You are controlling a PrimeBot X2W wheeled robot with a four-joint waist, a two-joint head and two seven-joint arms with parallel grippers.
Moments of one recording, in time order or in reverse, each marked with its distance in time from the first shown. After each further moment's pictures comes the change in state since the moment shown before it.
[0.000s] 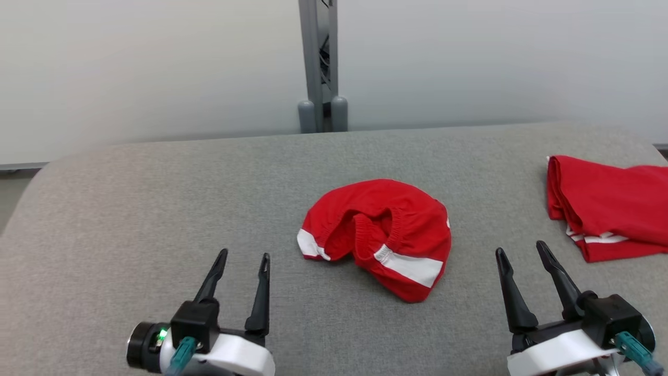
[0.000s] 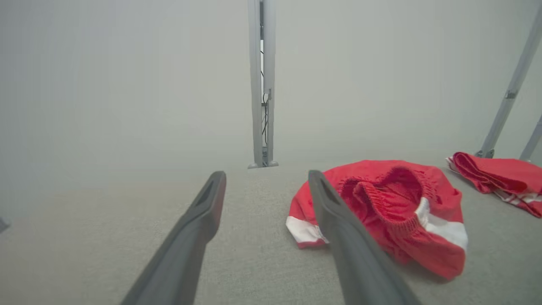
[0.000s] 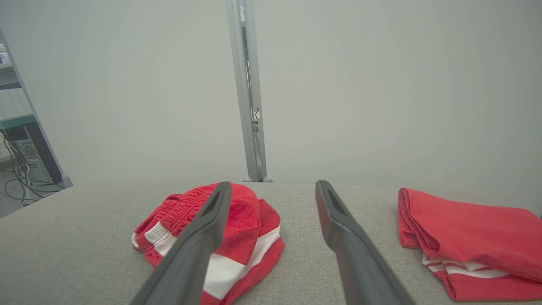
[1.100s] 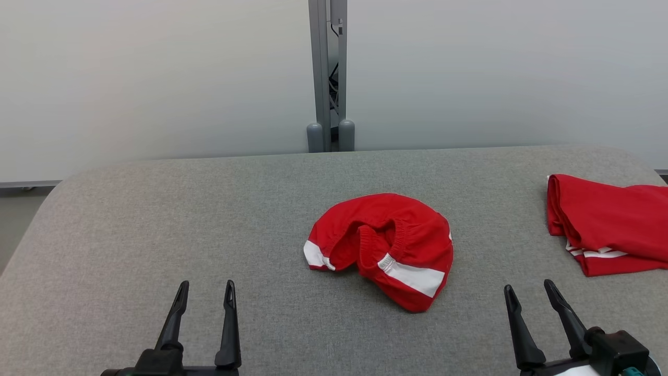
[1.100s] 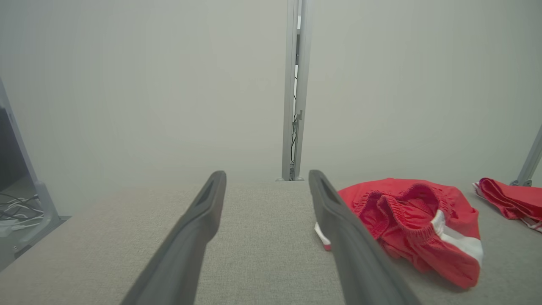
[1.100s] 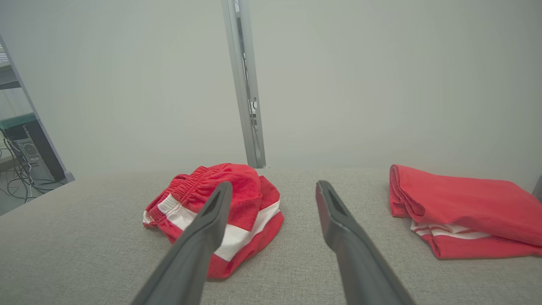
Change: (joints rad) left arm 0.249 -0.060 0.210 -0.224 0.119 -0.016 -0.002; right arm 0.130 0.000 -0.024 -0.023 0.023 0.000 0.000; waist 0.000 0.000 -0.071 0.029
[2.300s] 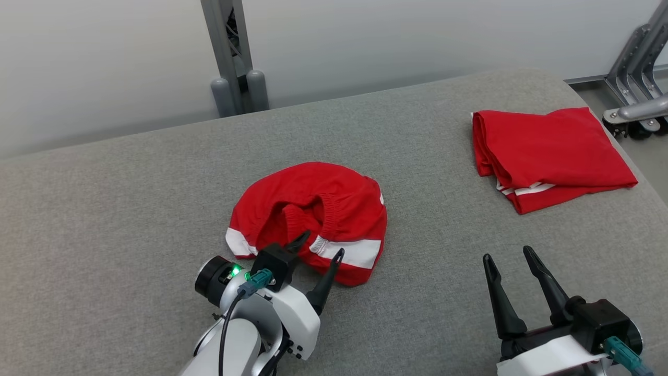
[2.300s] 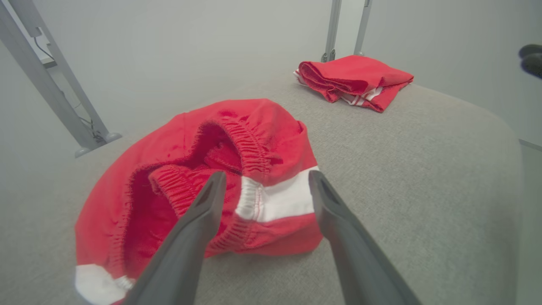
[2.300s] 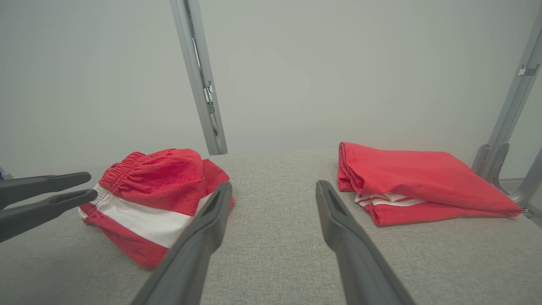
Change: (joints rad) left arm -0.498 -0.006 -0.350 0.480 -0.072 -0.263 0.166; right arm -0.101 0.000 0.057 0.007 -0.008 0.000 0.000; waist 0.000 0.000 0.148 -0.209
